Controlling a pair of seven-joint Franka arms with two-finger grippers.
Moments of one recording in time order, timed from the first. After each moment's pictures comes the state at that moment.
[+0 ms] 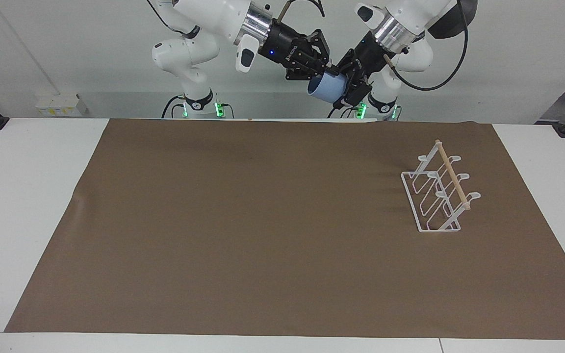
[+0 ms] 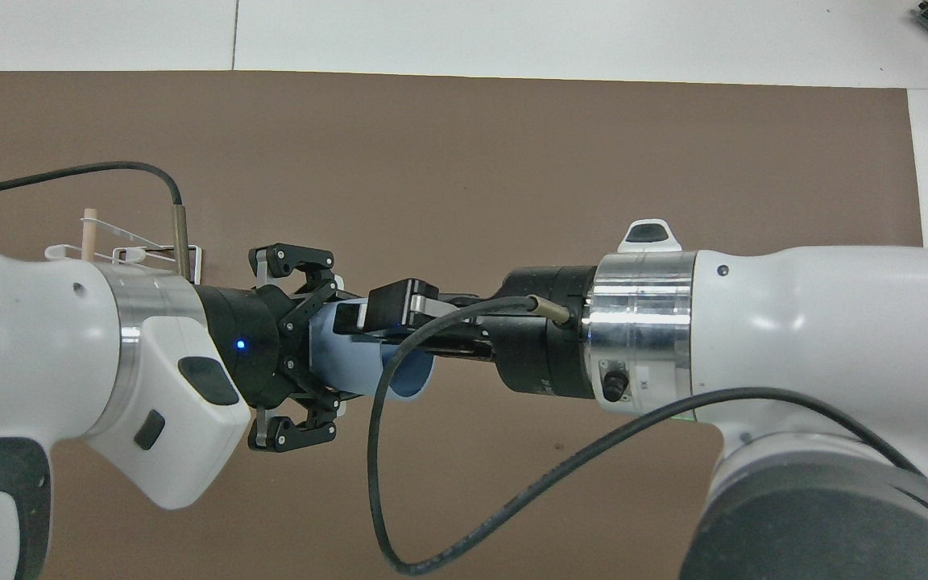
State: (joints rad) left arm -0.32 -0.21 -0.15 -1.79 -0.51 1.84 1.22; right arm 0.46 -0.09 0.06 -1.76 1.04 2.16 0.32
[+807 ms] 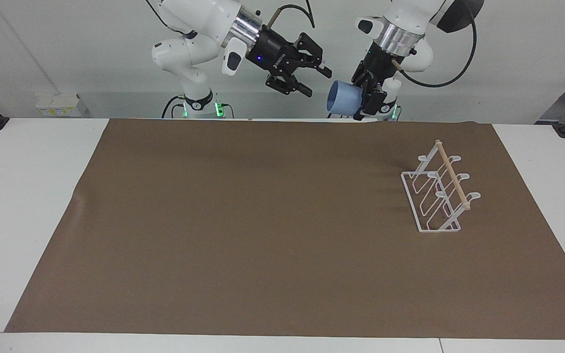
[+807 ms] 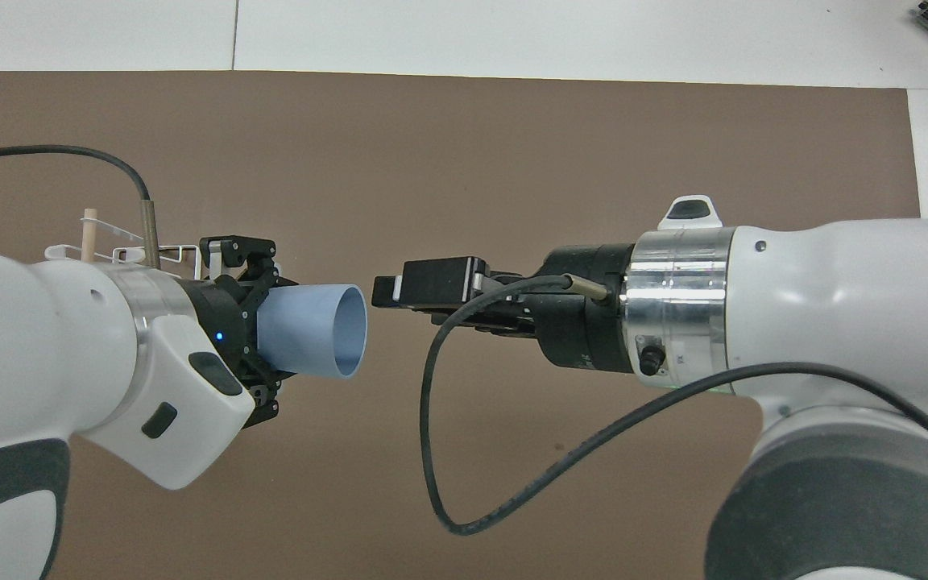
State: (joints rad) left arm -0.32 -0.21 -0.14 -1.80 -0.16 1.80 1.18; right arm 0.40 -0.09 0.05 -1.74 0.89 2.08 0.32
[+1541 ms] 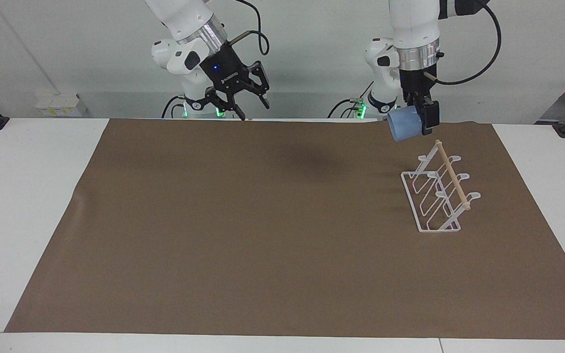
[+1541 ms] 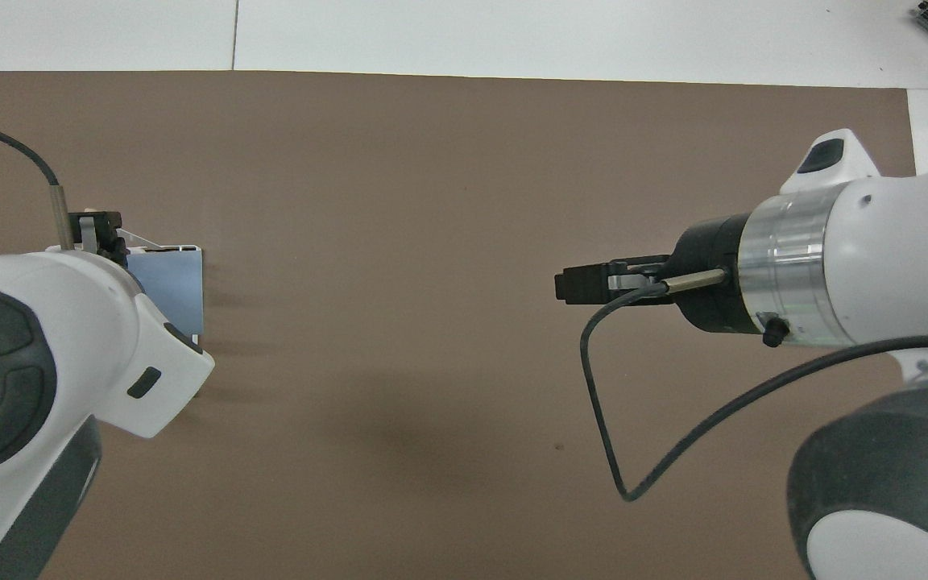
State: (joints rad) left arm -0.31 -0.21 -0.14 -1.86 0.43 1.73 1.02; right arm 0.28 -0.08 0.05 -1.65 0.36 1.80 0.19
